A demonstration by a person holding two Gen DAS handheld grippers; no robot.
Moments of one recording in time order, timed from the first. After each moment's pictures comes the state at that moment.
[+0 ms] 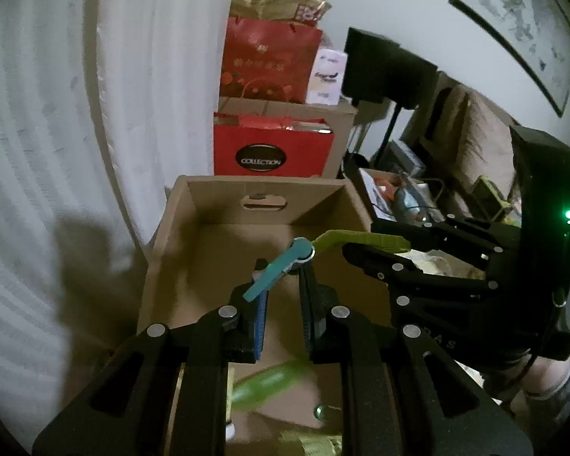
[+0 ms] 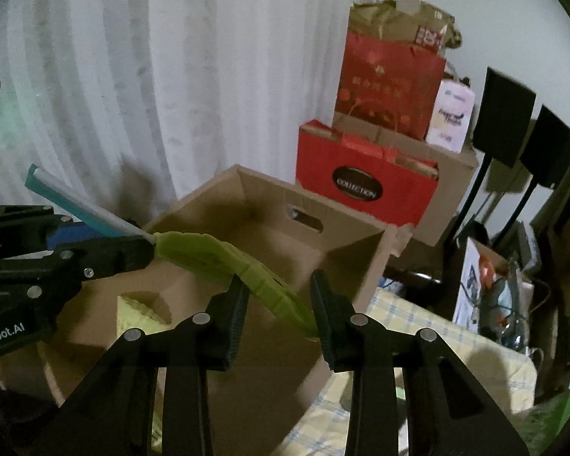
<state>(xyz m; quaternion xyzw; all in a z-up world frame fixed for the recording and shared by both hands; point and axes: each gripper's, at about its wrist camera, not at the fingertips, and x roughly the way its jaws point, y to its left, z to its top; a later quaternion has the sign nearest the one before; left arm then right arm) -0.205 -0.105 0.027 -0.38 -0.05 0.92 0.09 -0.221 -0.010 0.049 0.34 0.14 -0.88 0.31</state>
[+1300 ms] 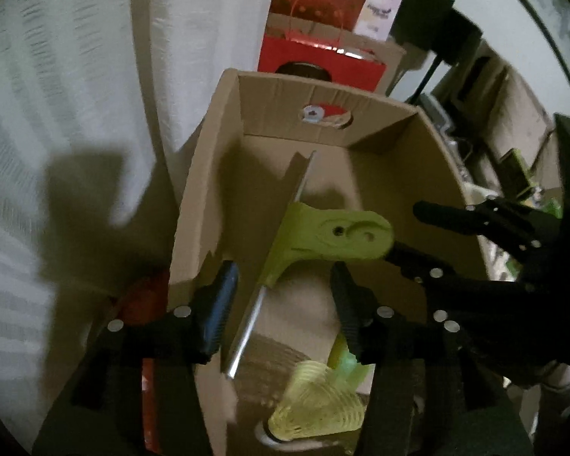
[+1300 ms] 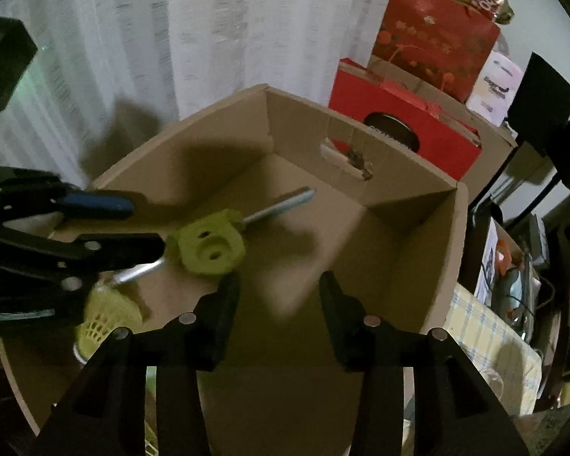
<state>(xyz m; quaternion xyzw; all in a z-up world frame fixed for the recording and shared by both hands) -0.213 -0.159 -0.044 -0.50 -0.09 0.86 0.08 -0.223 -0.059 -0.010 0.41 0.21 -0.83 0.30</state>
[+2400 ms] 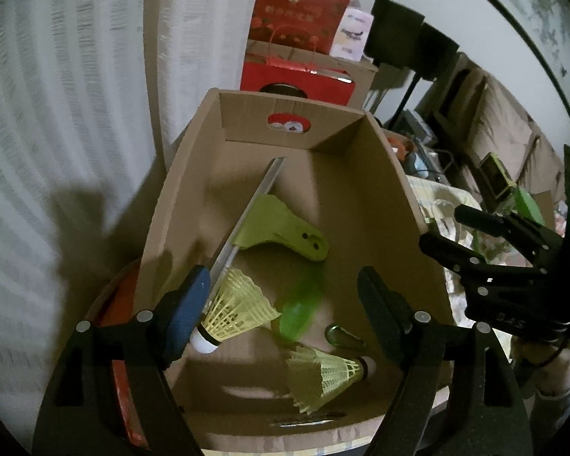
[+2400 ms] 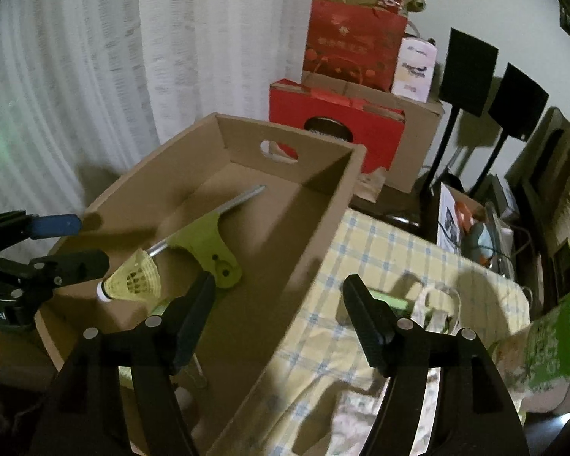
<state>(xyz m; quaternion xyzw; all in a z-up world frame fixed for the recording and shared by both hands) -0.147 -0.126 -0.007 -0.45 -0.09 0.89 0.07 -0.163 0.034 0.029 0.39 0.13 -0.88 0.25</state>
